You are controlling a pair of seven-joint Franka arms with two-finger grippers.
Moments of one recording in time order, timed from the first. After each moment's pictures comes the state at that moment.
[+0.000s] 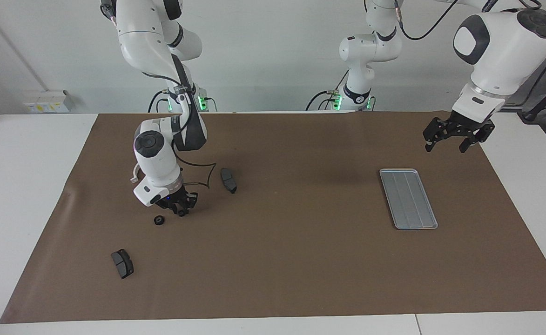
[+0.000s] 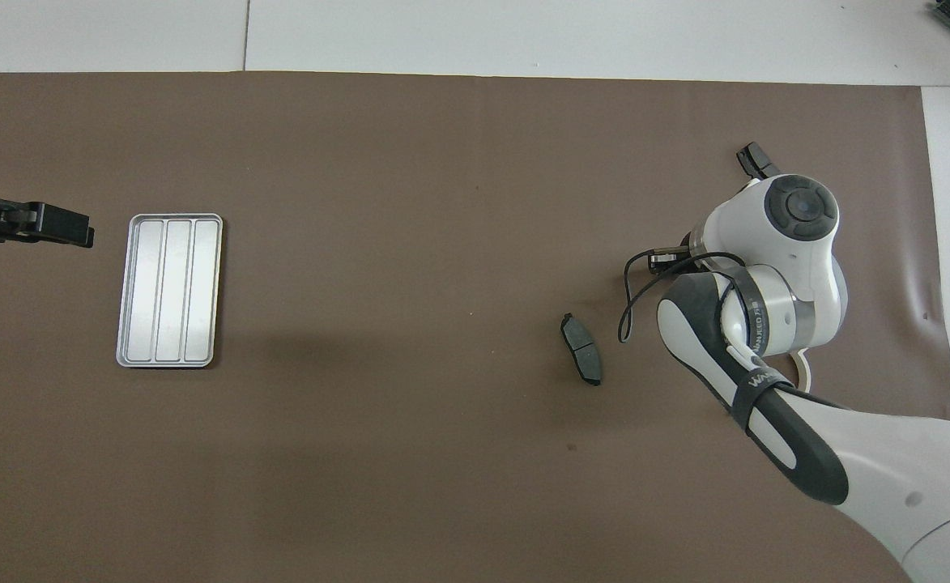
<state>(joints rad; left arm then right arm) 0.00 0.03 -0.01 -1.67 -0.01 1.77 0.12 0.15 0.36 -0.01 -1.96 -0.03 2.34 0.16</state>
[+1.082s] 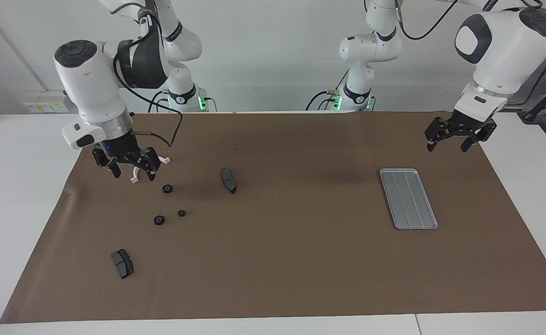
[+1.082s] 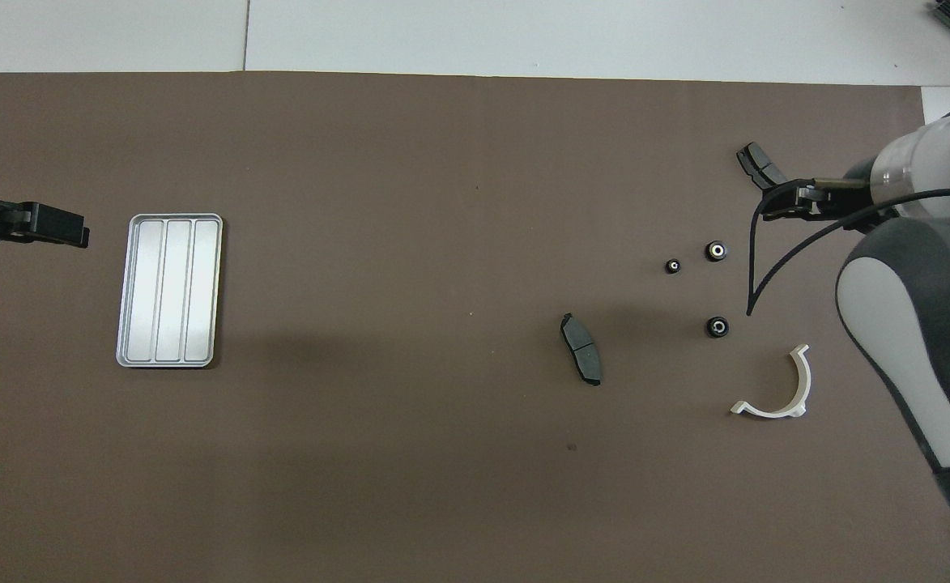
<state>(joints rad) 0.01 0.03 0.00 -1.67 -0.01 1.77 0.12 0.06 0.06 -0.03 -1.73 -0.03 1.90 0.18</state>
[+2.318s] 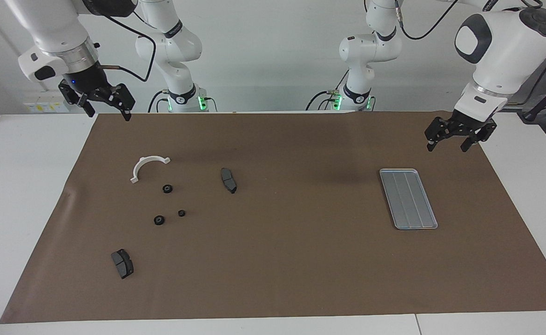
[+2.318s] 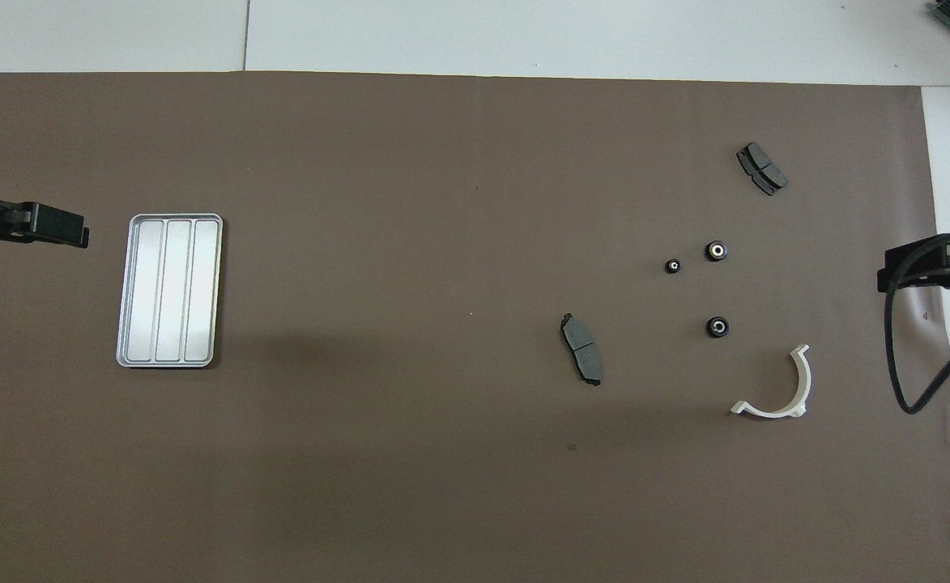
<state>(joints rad) 0.01 0.03 0.00 -1.67 -0.01 1.77 0.12 0.01 -0.05 -0.04 -1.57 -0.03 1.49 0.11</state>
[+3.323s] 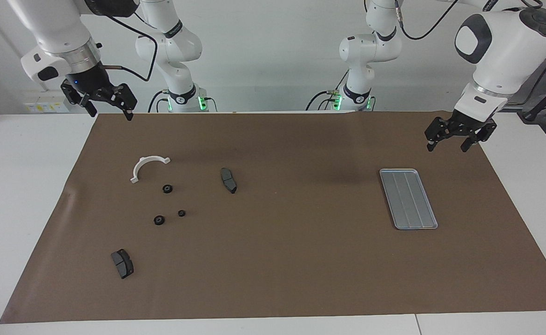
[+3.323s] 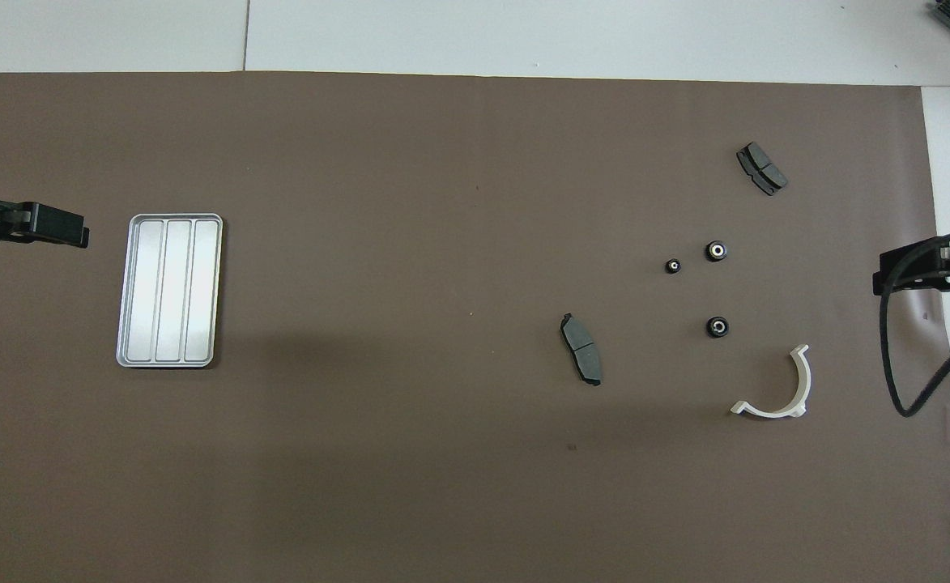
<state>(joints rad) 0.01 0.03 0.00 -1.67 -0.01 1.77 0.12 0.02 -0.05 -0.04 -1.57 -0.03 1.48 0.11</state>
